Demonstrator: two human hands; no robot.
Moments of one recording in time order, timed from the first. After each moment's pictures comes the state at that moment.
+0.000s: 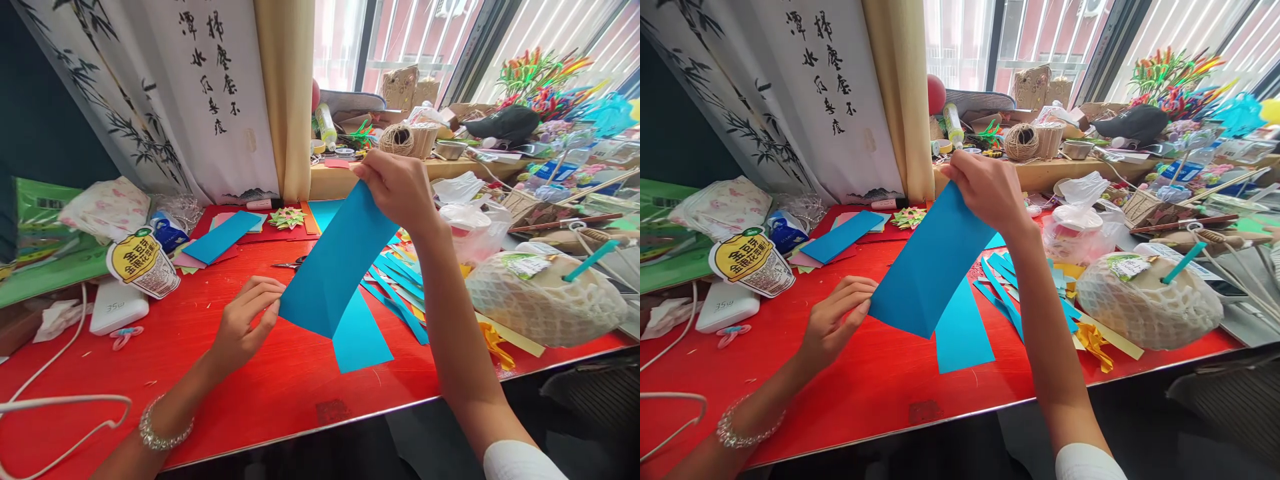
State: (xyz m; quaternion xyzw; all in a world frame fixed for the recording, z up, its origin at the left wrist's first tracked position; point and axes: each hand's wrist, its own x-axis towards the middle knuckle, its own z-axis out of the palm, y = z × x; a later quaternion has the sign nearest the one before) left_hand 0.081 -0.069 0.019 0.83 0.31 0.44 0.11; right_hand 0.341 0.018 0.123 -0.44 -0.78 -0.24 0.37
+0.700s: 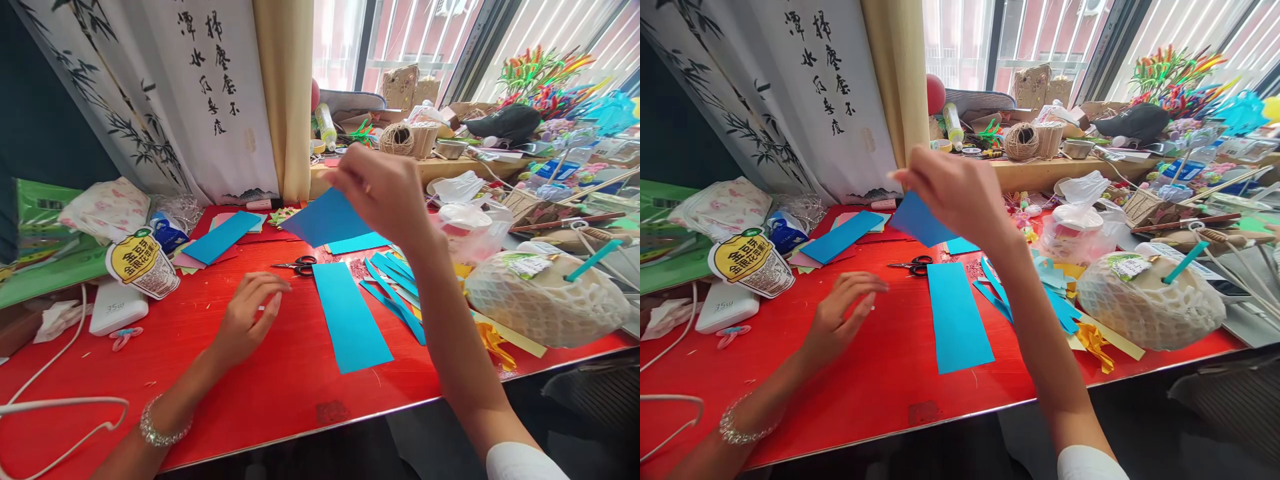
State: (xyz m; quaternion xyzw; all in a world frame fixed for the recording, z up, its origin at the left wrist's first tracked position) left_hand 0.079 -0.064 0.014 0.84 0.34 0.41 0.06; right_hand 0.303 -0.018 0.137 -0.40 -0.78 -0.25 0.41
